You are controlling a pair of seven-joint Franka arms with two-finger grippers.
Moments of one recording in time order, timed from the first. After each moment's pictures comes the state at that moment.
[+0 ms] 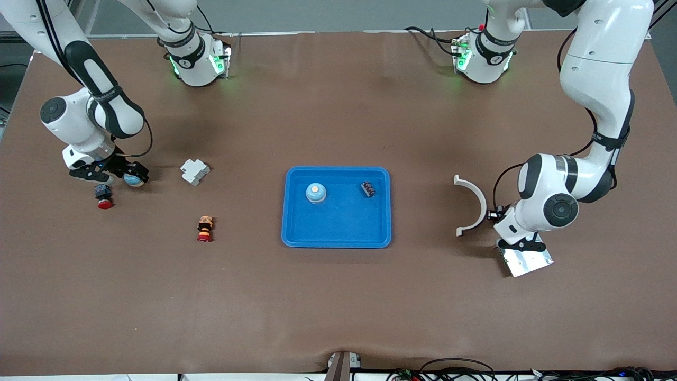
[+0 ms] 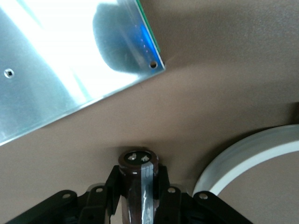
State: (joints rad) left arm 0.01 0.61 -0.10 -1.84 0.15 2.24 -0.08; right arm -0.33 0.28 -0.02 -2.58 0.22 2.97 -0.38
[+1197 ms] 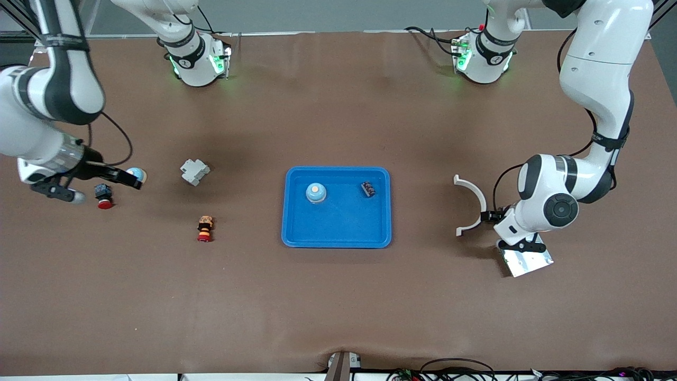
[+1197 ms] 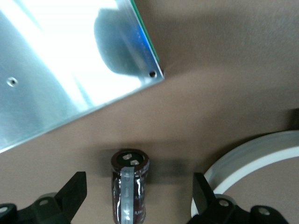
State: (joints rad) left arm 0.01 0.61 -0.10 -1.83 0.15 2.25 -0.08; right arm -0.08 0.03 0.03 -2.14 0.14 2.14 0.24
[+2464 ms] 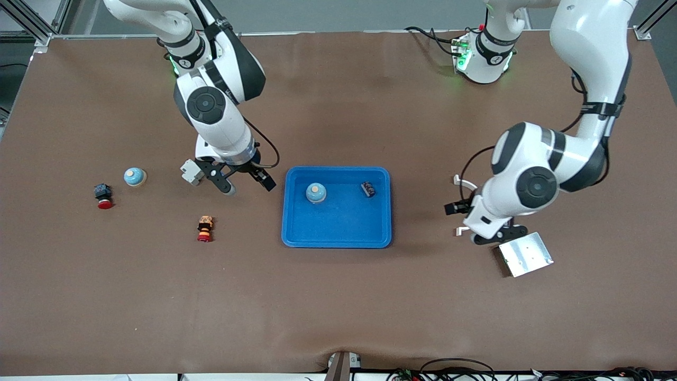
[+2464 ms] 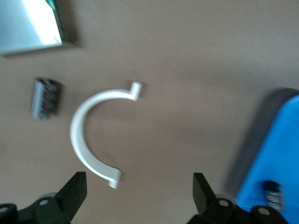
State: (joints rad) left arm -0.03 0.47 -0.36 -1.67 0.10 1.93 -0.63; right arm 0.51 0.23 0.04 -1.98 0.03 2.23 1.34
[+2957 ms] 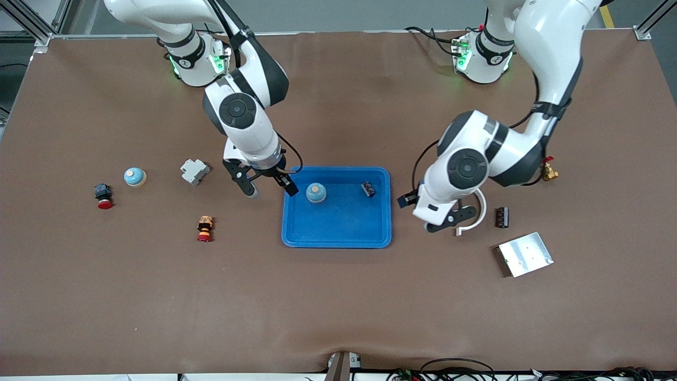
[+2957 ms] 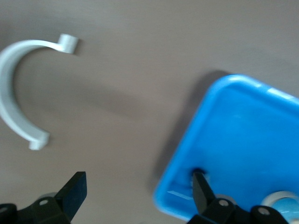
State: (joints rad) left arm -0.17 0.54 -0.40 -1.62 0.10 2.03 -0.97; right arm 0.58 0.34 0.04 -1.91 0.04 2.30 1.51
